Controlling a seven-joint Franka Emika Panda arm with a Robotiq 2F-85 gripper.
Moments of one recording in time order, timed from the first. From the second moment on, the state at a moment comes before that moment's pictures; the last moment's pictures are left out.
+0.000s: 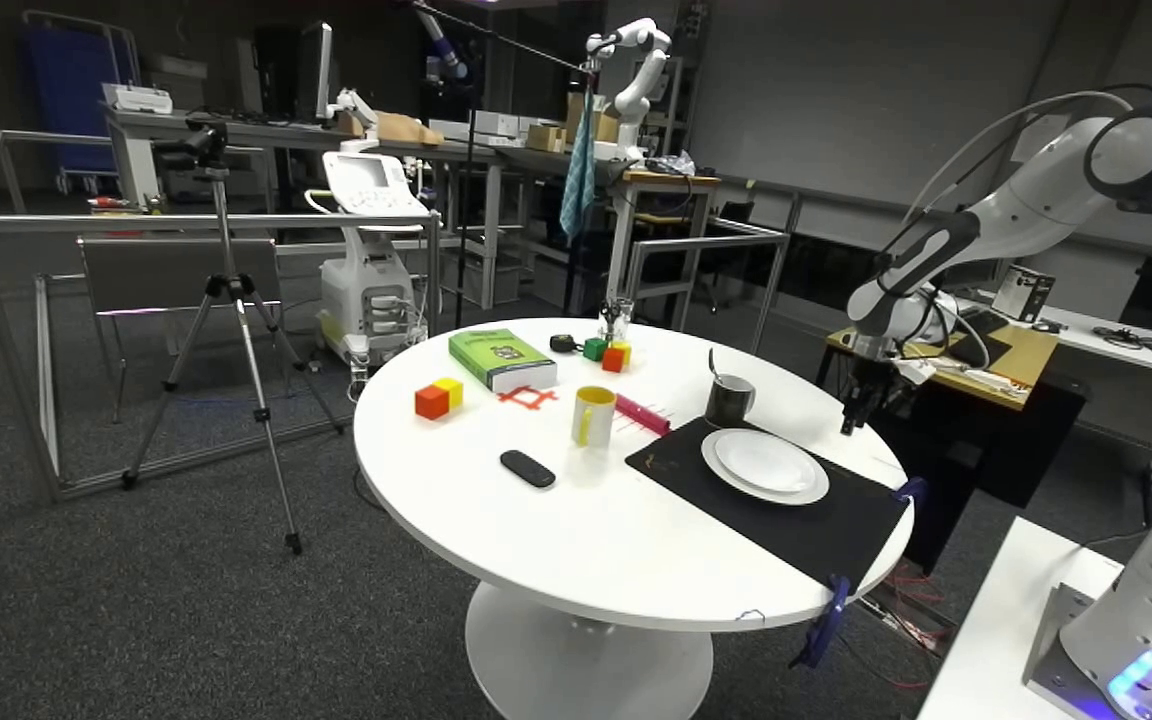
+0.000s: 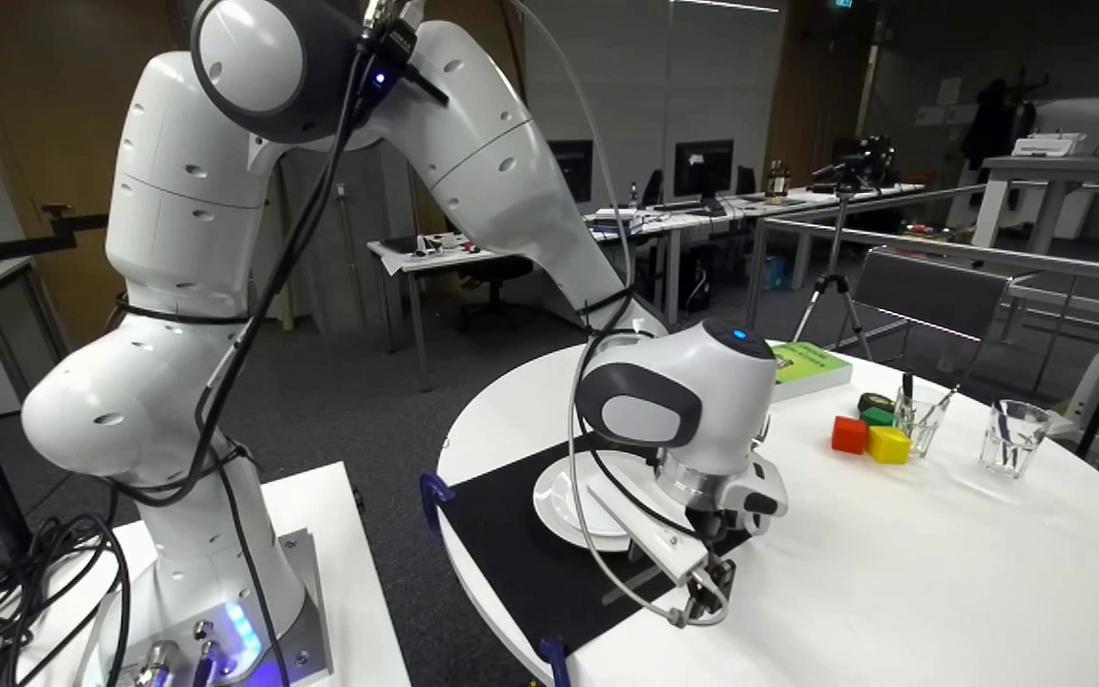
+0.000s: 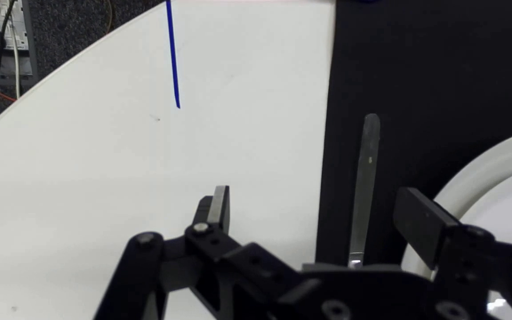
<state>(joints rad) -0.34 0.42 -0.17 -2.19 0.21 2.46 -0.77</state>
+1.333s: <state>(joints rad) -0.35 0.52 -0.10 -2.12 0.20 2.54 -0.69</state>
